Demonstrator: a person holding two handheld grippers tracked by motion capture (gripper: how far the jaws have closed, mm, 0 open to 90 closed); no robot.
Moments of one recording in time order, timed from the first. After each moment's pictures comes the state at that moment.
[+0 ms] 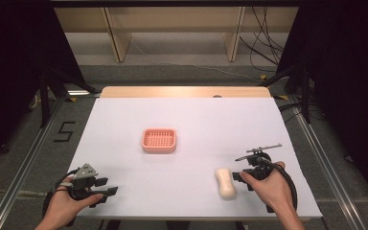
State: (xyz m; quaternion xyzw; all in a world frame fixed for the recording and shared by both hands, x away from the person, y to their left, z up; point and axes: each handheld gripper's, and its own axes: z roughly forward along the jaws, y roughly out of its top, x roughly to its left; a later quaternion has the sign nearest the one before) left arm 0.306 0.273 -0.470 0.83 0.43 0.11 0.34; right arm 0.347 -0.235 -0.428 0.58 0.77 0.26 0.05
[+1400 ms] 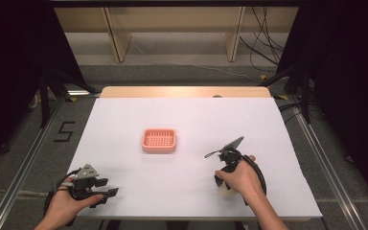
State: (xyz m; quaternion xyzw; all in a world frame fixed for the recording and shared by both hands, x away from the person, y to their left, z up) left arm 0.308 0.273 -0.476 0.83 0.43 0.10 0.34; right arm 0.381 -0.169 -0.449 0.62 0.78 0.08 -0.04
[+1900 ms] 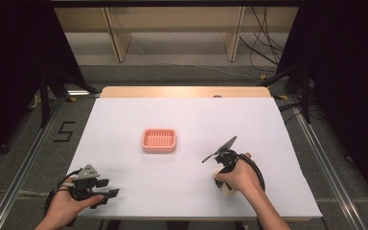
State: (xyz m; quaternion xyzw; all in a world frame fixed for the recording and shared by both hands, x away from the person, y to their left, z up) left arm 0.307 0.271 -0.477 0.83 0.43 0.10 0.35; right arm 0.384 -0.164 -0.454 0.54 0.84 0.07 -0.02
